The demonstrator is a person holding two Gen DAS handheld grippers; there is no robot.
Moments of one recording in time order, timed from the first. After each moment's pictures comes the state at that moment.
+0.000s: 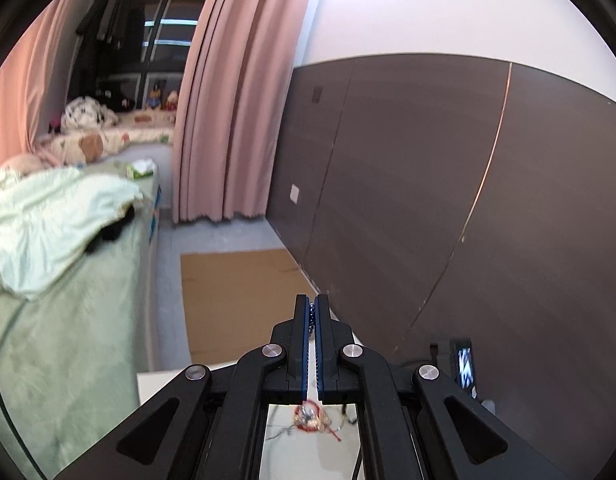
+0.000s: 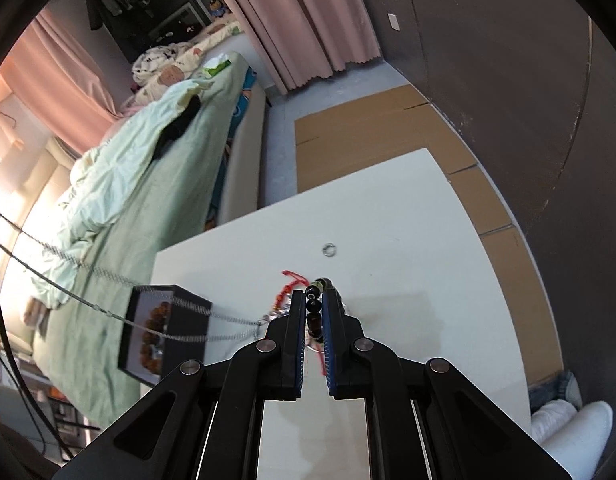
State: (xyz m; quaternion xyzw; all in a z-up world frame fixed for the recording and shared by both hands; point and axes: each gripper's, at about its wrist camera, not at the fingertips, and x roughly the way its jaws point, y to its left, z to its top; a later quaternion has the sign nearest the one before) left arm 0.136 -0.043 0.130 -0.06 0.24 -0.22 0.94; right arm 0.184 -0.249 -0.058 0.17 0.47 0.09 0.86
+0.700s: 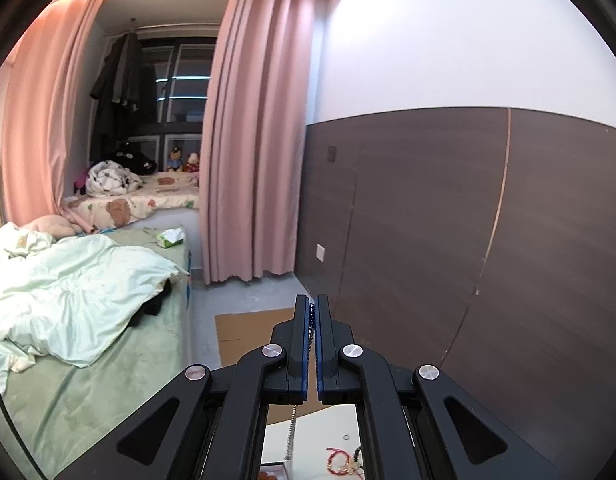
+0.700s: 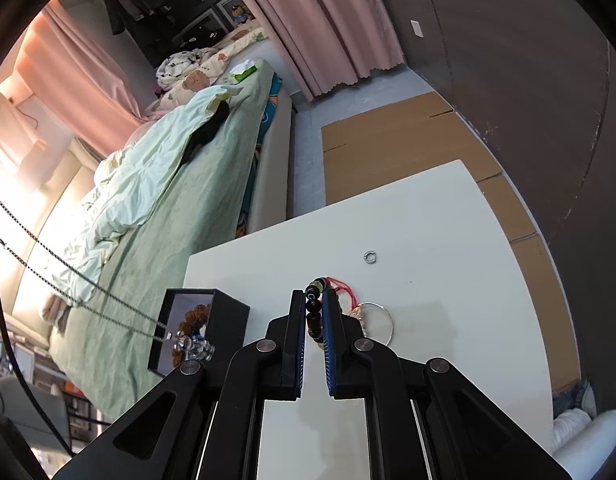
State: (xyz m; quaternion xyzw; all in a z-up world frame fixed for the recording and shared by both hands) left arm 0.118 -0.012 0.224 -0.03 0.16 -0.17 0.97; right arm 0.181 -0.232 -0.051 0.18 0.45 0.13 0.86
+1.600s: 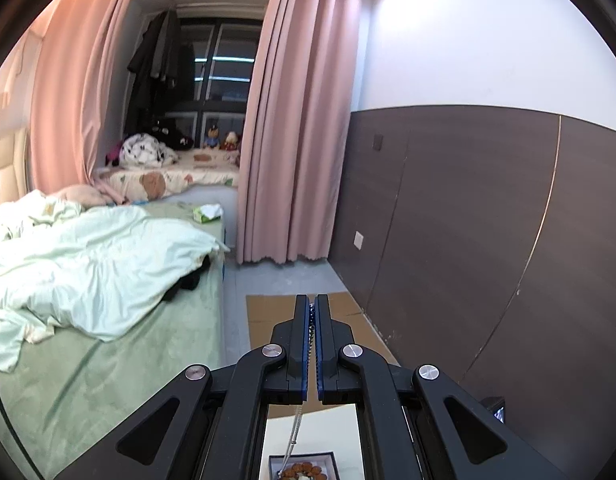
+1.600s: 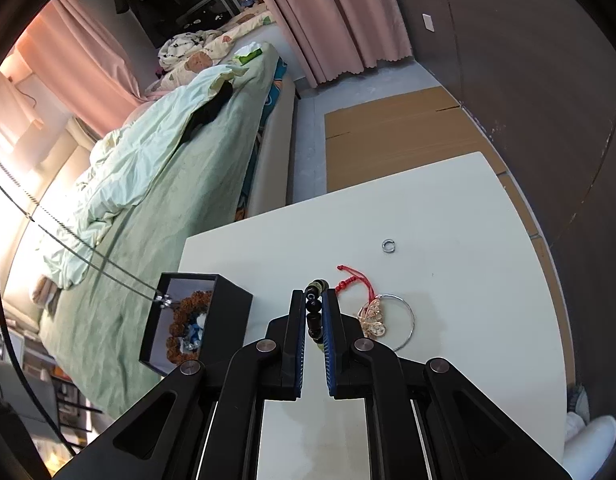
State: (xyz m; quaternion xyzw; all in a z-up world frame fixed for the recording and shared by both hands) left arm 0.150 0.056 0.183 -0.06 0.20 -0.12 0.97; right arm 0.188 -0.209 -0.061 0.15 0.47 0.13 0.86
